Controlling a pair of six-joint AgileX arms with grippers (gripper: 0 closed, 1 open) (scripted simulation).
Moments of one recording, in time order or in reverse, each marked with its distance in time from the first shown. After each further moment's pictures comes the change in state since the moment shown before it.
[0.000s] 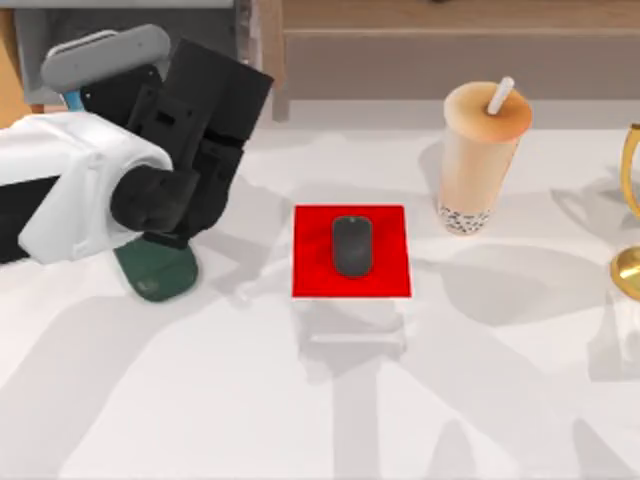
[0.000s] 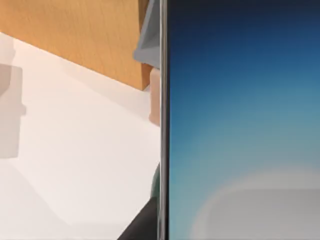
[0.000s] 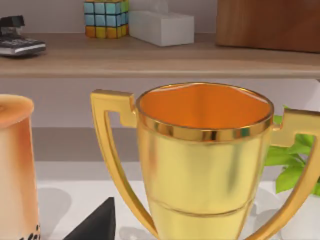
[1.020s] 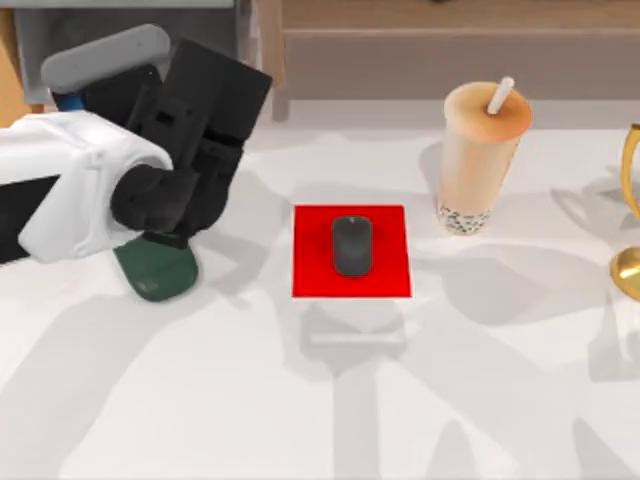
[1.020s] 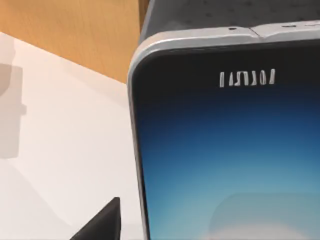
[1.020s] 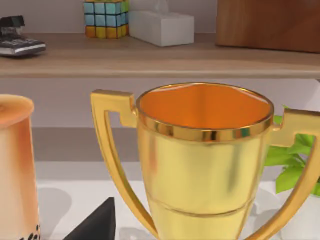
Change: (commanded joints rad) left arm -0.002 -0.001 0.000 0.000 0.000 0.000; right arm 0.000 0.000 0.000 0.000 0.000 0.000
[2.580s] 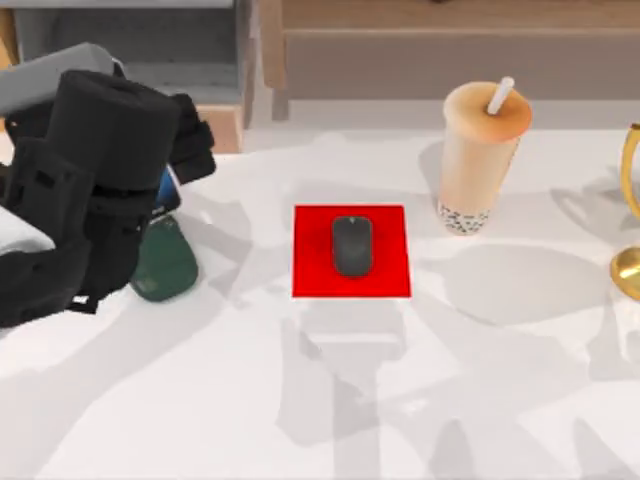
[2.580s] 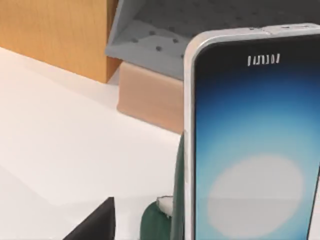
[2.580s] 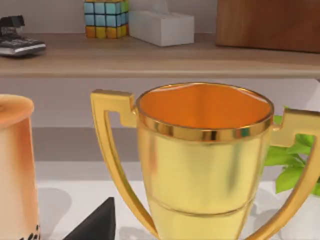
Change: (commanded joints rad) left arm -0.008 -0.359 -0.222 0.041 0.158 0.095; right arm 0.000 0.000 0.000 0.000 0.000 0.000
